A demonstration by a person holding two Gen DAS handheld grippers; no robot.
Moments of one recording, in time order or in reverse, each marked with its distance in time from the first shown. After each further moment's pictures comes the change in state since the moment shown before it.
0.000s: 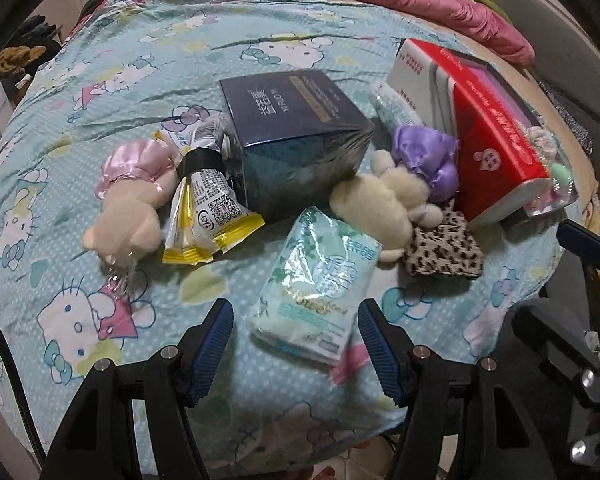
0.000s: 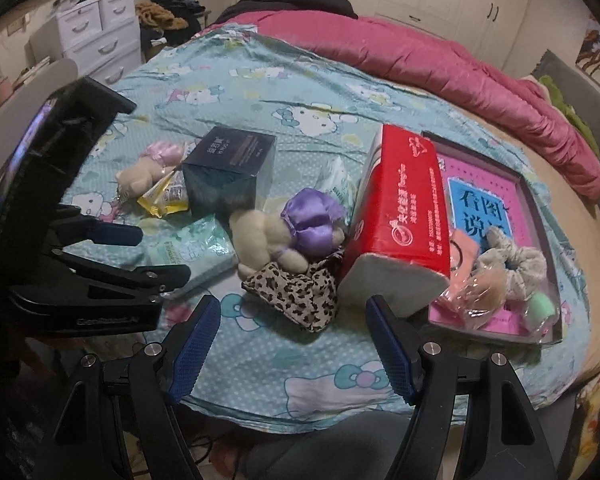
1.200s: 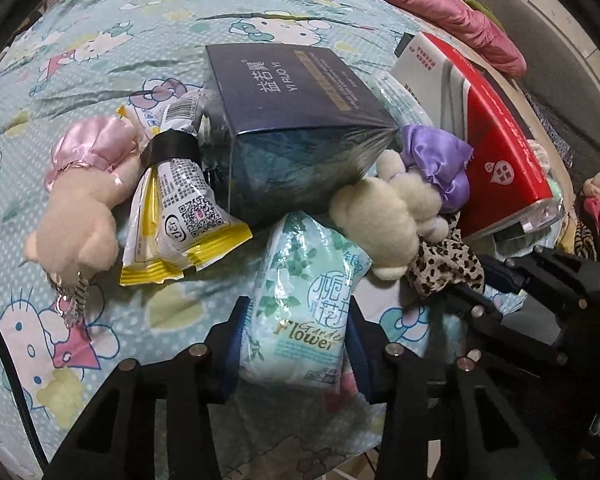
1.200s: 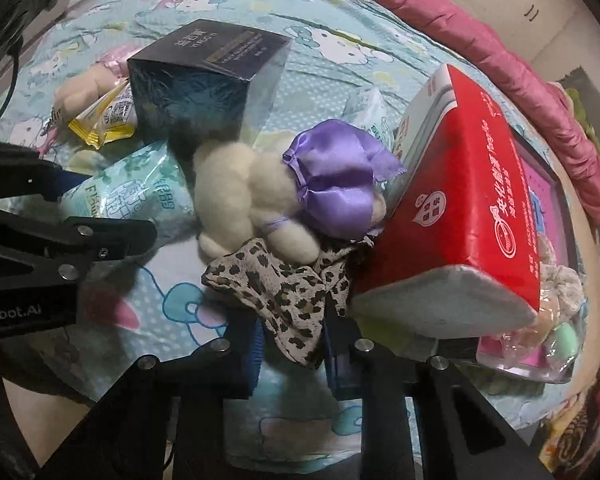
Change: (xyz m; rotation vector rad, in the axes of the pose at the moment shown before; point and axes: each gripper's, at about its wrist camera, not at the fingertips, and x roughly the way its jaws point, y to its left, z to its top) left arm 0.030 0.020 0.014 -0.052 0.040 -0.150; right arm 0.101 0.008 0.012 -0.133 0.180 -0.081
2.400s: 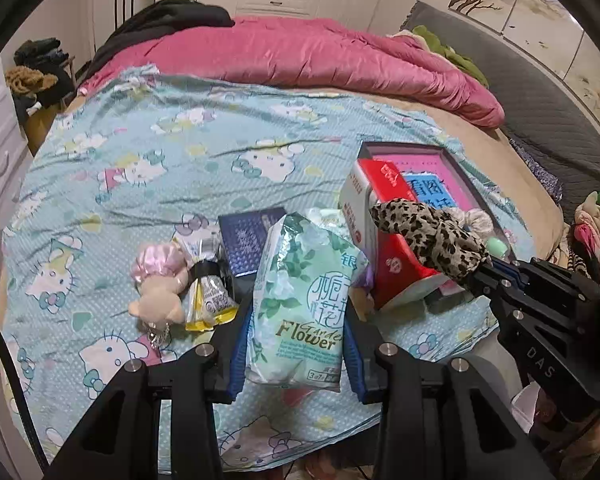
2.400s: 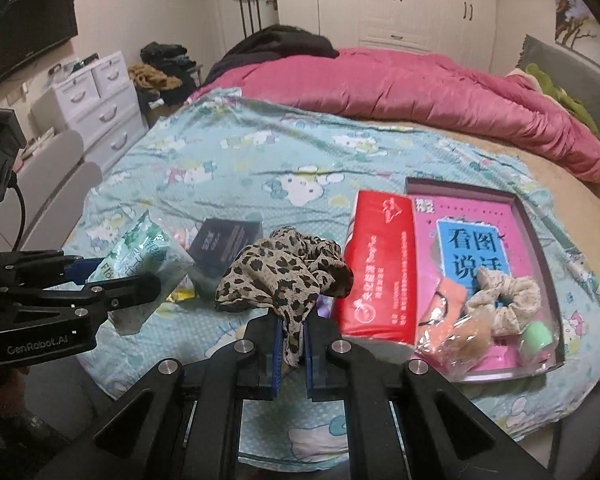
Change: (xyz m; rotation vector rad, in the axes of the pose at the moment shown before) left arm -0.140 -0.058 0.002 0.037 -0.279 0.068; right arm -0.146 -0.066 -0.009 0.267 -0.374 0.160
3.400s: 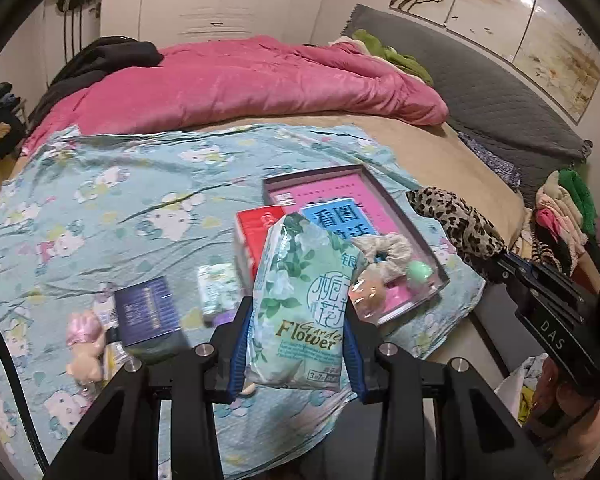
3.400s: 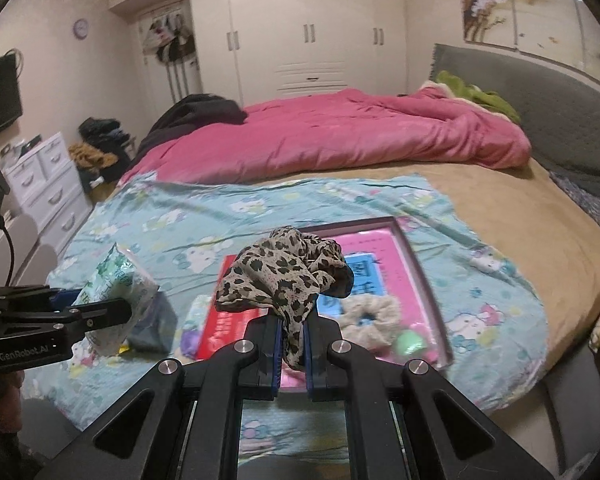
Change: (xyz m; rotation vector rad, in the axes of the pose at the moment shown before) left arm -0.004 -0.118 0.047 0.126 -0.042 -0.122; right arm -0.102 -0.124 -0.007 0.209 -0.178 -0.189
